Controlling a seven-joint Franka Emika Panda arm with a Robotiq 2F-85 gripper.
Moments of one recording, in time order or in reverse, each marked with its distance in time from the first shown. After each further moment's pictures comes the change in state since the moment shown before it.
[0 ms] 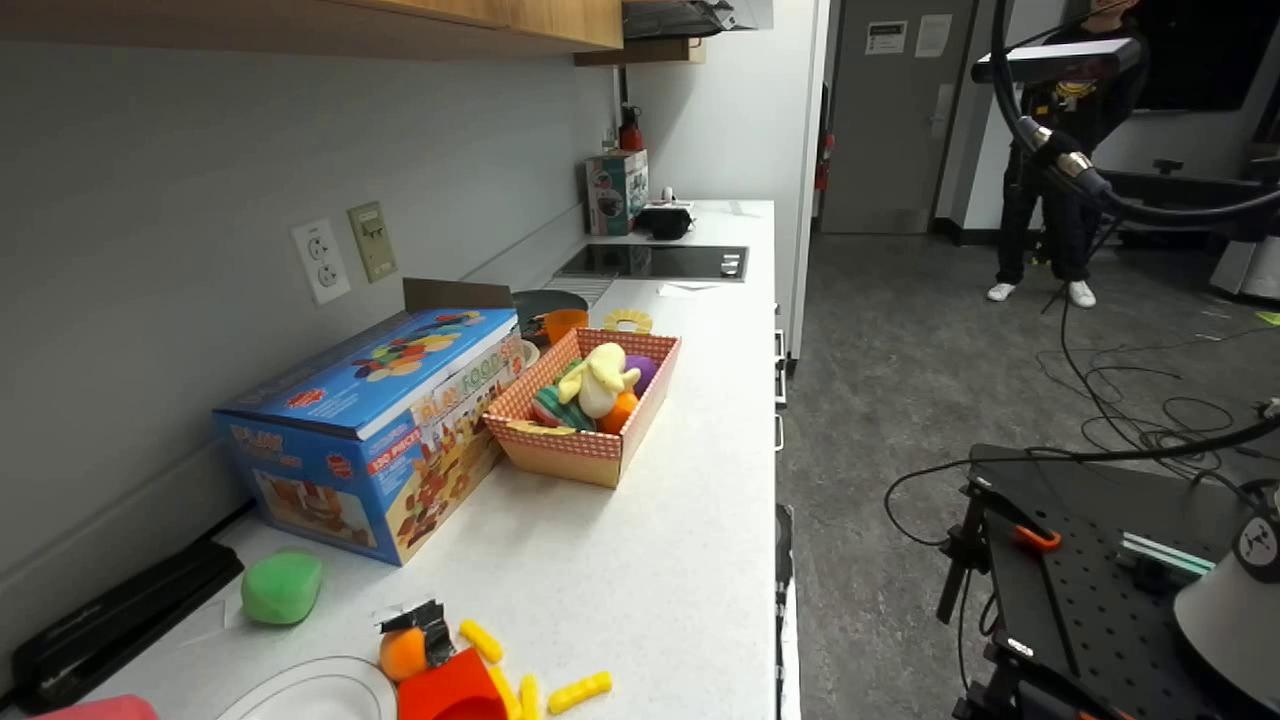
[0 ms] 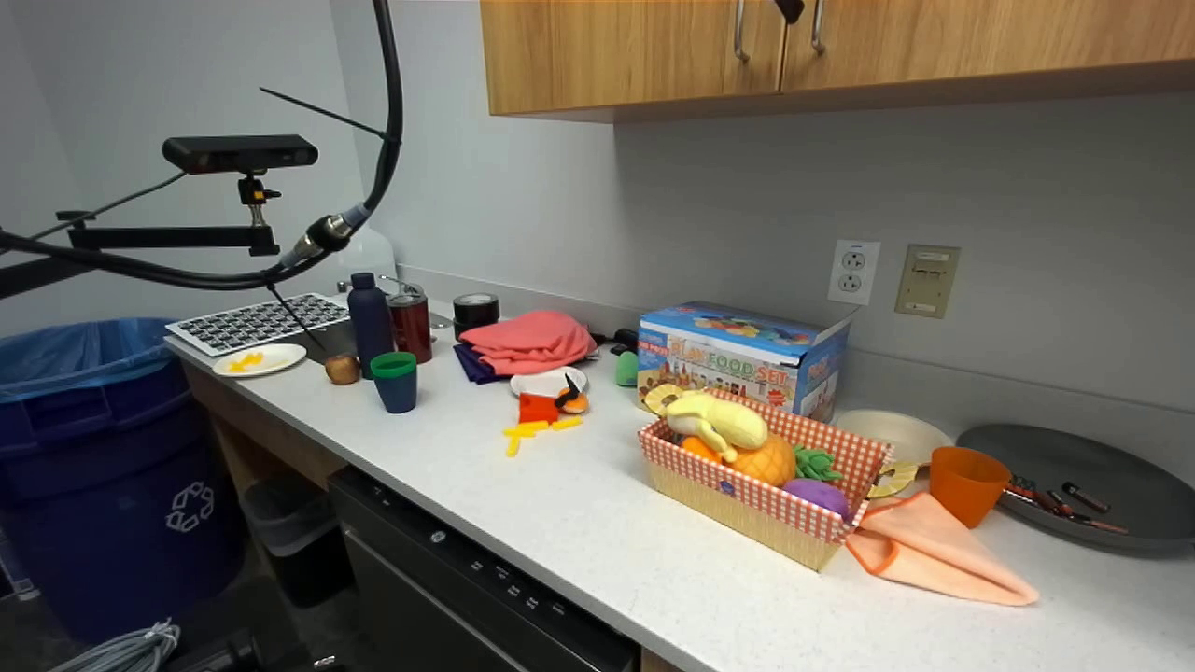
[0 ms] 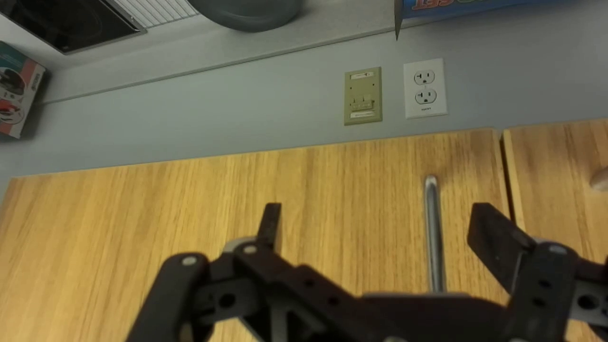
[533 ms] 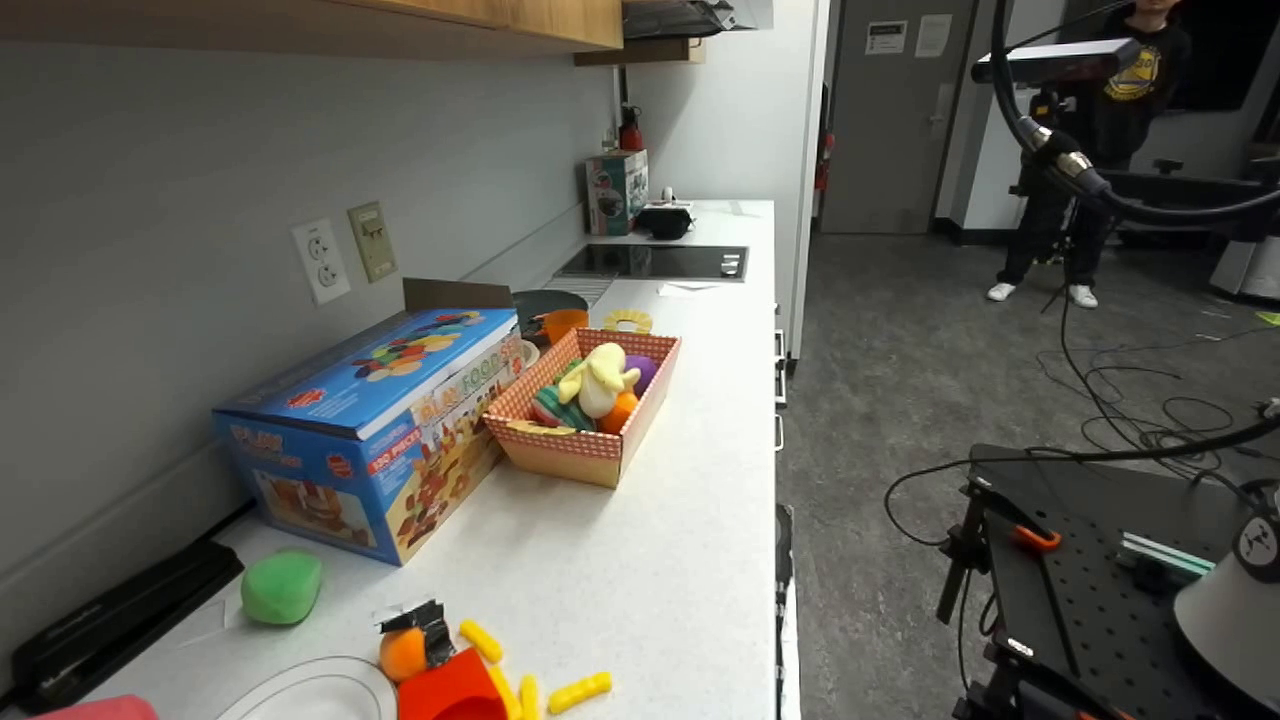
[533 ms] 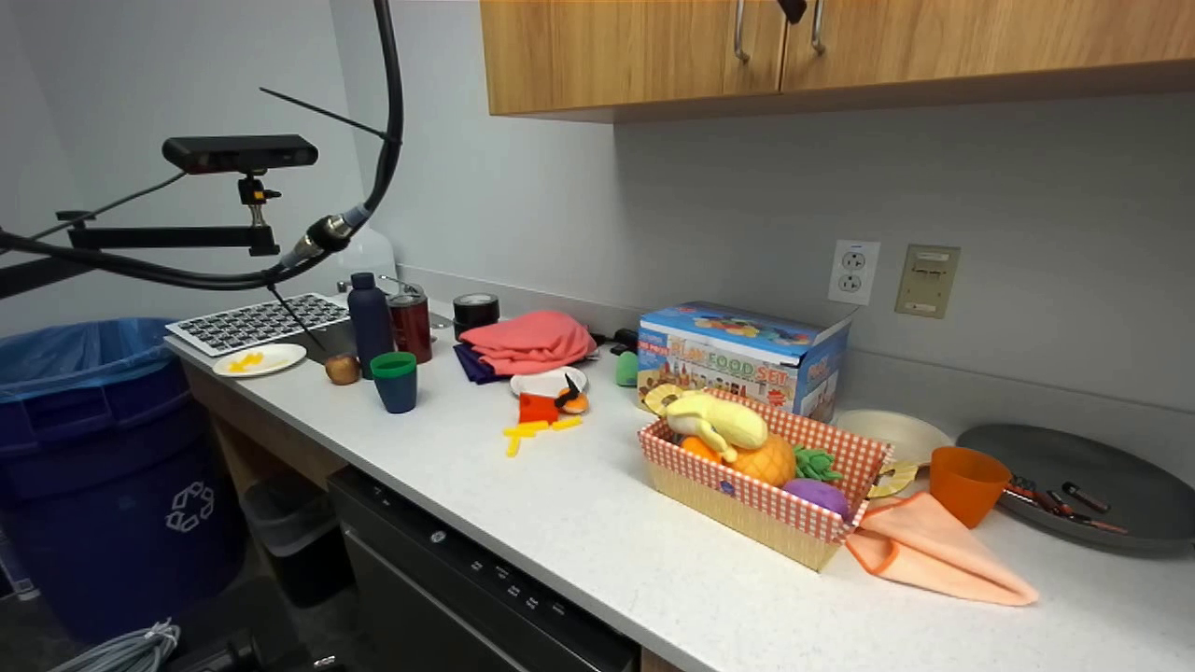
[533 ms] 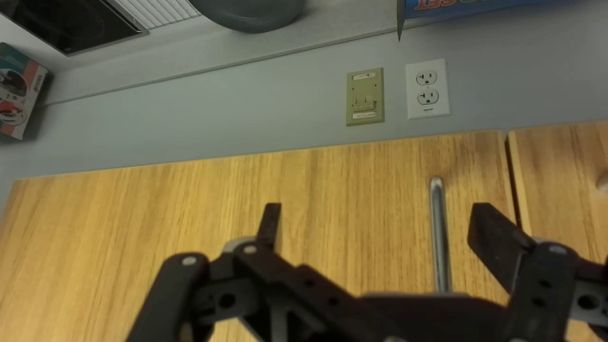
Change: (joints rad) arm 0.000 0.000 -0.004 -0.002 0.000 0.000 0.000
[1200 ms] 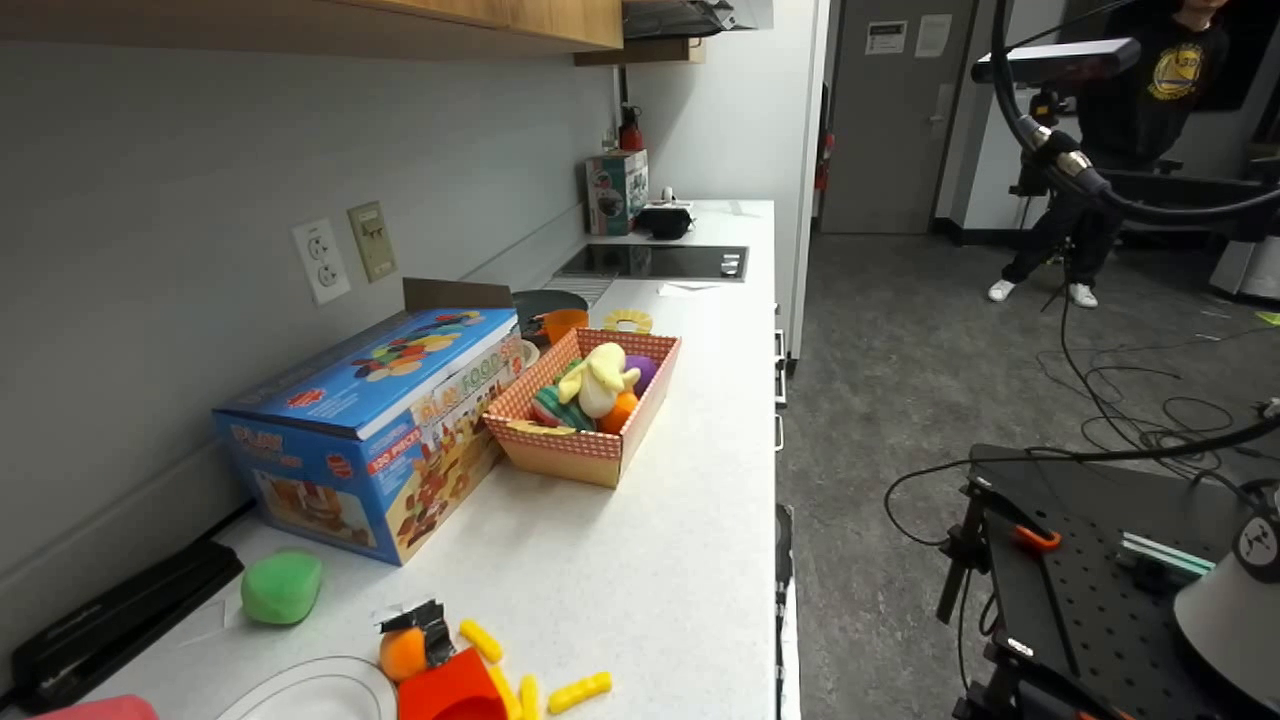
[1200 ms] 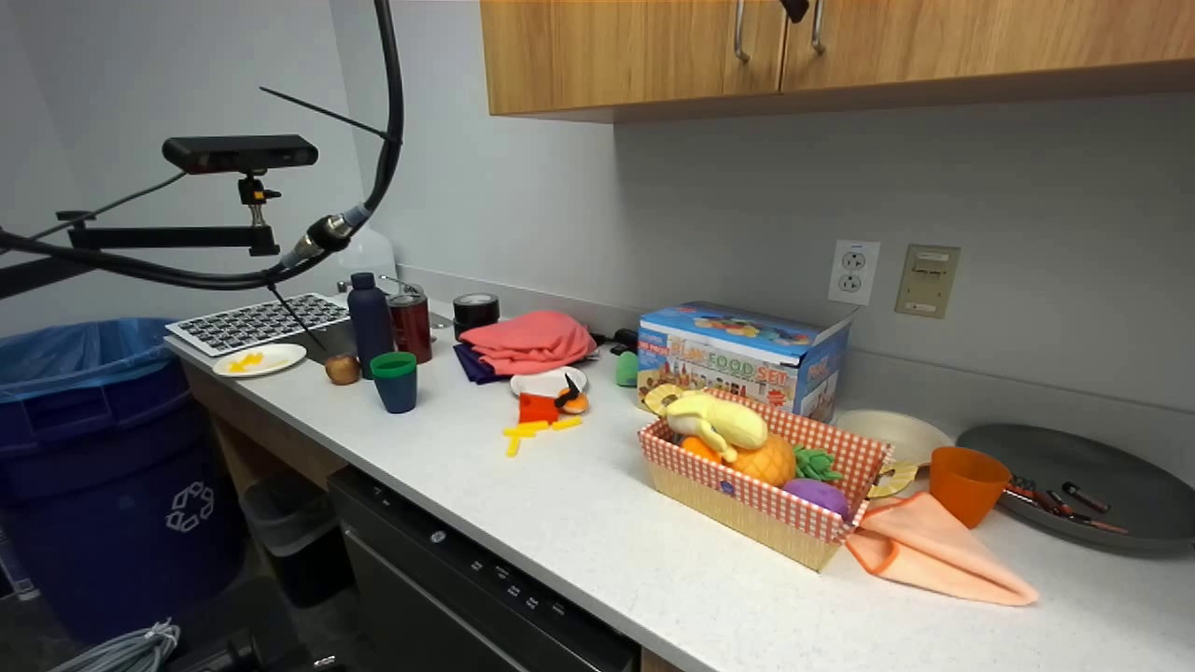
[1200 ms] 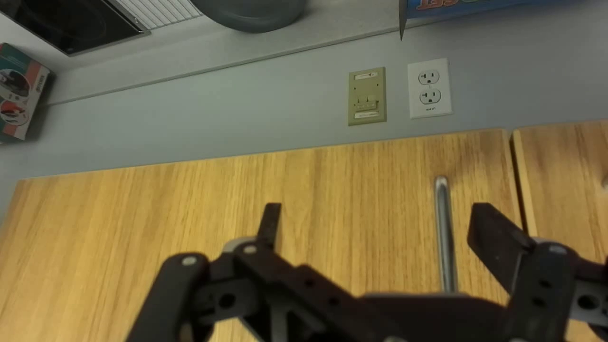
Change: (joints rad) arm 0.000 0.000 -0.003 0.001 0.000 0.000 0.000
